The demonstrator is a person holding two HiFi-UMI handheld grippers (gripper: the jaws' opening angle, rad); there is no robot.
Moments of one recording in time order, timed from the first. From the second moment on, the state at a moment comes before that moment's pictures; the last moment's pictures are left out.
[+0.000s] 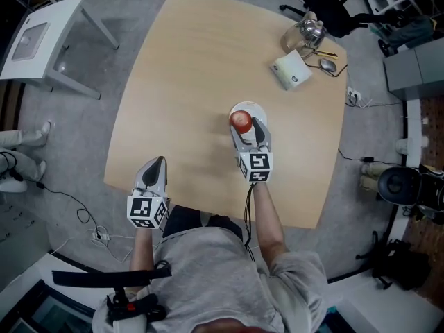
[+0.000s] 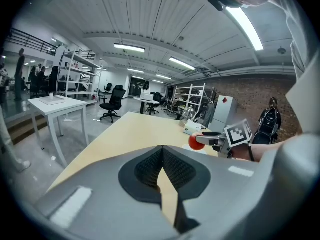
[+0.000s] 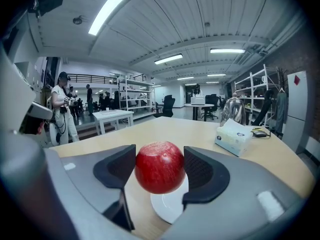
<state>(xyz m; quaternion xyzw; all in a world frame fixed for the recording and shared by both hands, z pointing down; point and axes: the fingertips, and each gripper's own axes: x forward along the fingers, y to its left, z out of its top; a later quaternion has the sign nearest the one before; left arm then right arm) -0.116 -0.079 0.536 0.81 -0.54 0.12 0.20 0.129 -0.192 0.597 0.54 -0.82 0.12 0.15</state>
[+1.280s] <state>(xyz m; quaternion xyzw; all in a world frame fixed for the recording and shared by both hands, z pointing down) -0.102 -0.099 0.556 0.82 -0.52 0.14 0.20 0.155 -0.207 0.644 0.55 -0.80 0.15 0.16</state>
